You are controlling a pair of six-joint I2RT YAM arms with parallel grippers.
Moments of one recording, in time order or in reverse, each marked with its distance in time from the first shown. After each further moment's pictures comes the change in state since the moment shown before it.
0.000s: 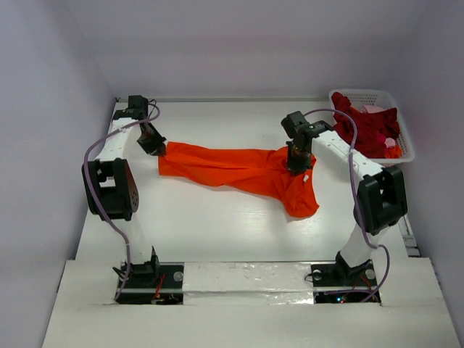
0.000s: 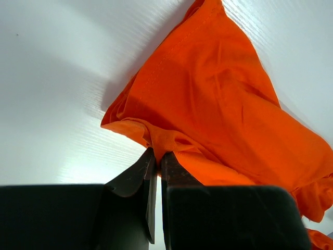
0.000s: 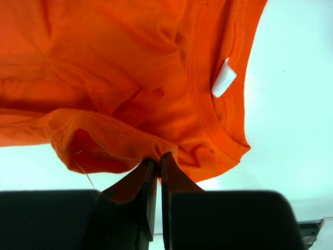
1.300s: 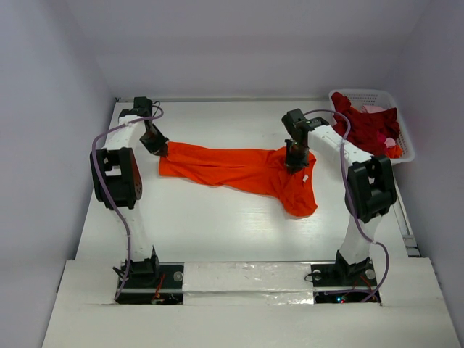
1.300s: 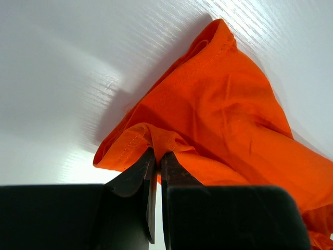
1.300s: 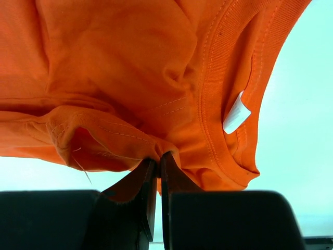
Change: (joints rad) left arm 0.000 0.162 0.086 0.021 -0.006 -0.002; right arm -0.064 0.143 0.065 0.035 -0.085 -0.013
